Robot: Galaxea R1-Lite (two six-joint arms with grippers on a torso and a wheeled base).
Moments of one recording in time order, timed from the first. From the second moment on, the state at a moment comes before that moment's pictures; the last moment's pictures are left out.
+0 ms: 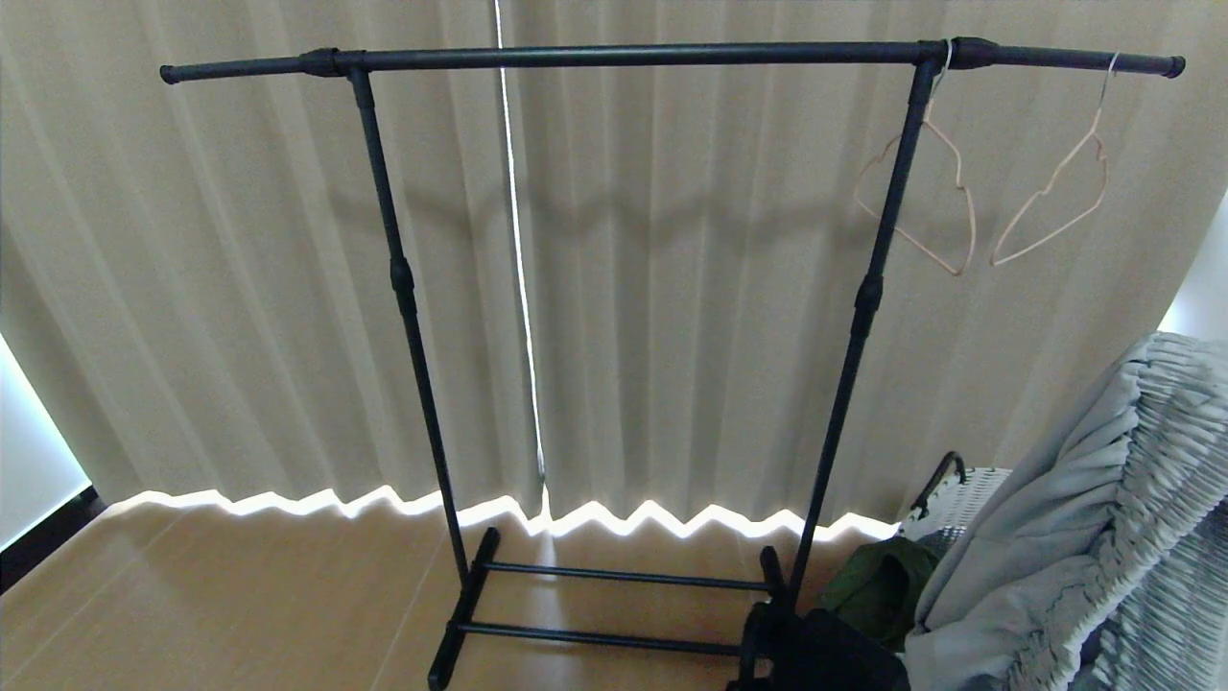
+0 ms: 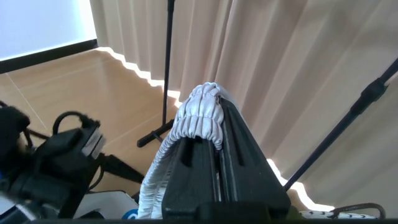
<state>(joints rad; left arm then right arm) -1.31 1.97 -0.80 -0.72 0.26 -0.33 0.55 0.93 -0.84 0.05 0.12 -0.05</state>
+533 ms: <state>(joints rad) -1.27 2.02 -0.92 -0.72 0.26 -0.33 0.55 0.93 -0.86 0.05 0.12 -0.05</state>
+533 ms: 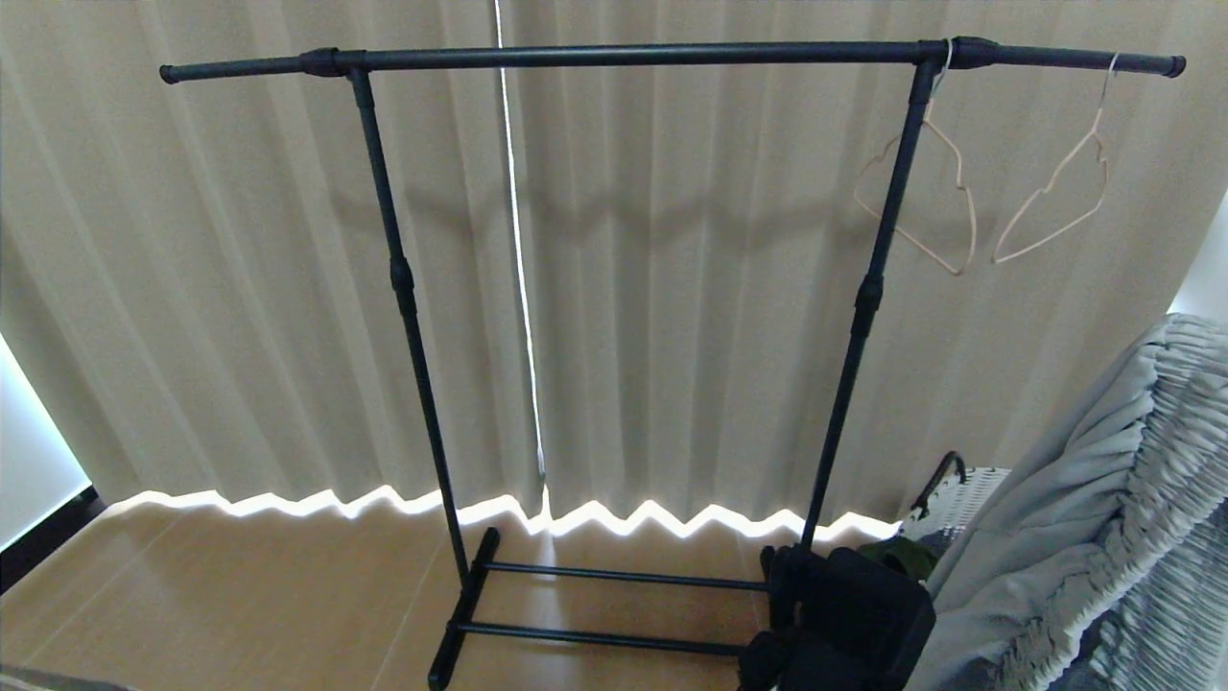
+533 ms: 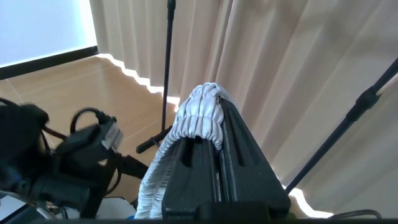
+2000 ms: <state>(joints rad) -1.13 1.39 -0.88 -0.09 0.33 -0.27 0.59 1.12 -0.99 0.02 0.11 -0.06</state>
